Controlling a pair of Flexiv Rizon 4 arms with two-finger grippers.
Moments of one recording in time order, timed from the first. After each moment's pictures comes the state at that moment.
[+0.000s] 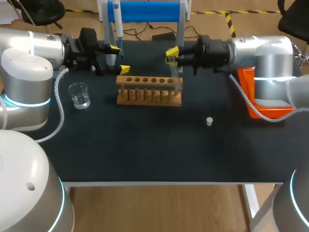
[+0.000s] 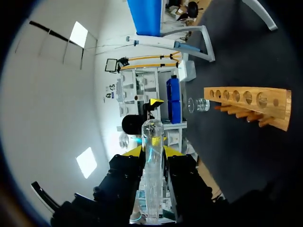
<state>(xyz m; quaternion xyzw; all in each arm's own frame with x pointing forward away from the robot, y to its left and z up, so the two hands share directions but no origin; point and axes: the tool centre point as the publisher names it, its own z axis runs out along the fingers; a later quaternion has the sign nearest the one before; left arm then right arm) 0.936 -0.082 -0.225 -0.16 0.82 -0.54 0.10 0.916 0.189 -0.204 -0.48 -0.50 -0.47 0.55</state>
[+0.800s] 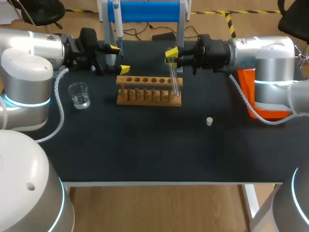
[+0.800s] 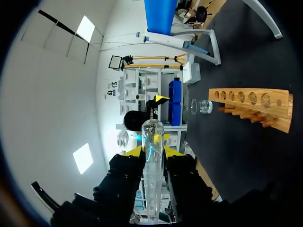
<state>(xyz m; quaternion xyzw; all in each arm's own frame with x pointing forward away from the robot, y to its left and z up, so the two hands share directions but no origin) 0.936 -0.082 -0.225 -0.16 0.82 -0.54 0.10 0.906 0.190 -0.196 -0.47 -0.51 -0.49 0.53</state>
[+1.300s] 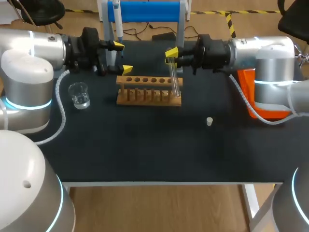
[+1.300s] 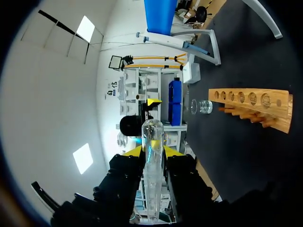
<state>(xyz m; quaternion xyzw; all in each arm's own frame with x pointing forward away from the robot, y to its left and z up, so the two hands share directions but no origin) 0.924 -0.094 -0.208 -0.09 0.82 -0.55 0.14 0.906 0.190 -0.196 -0.47 -0.51 -0.49 0.53</state>
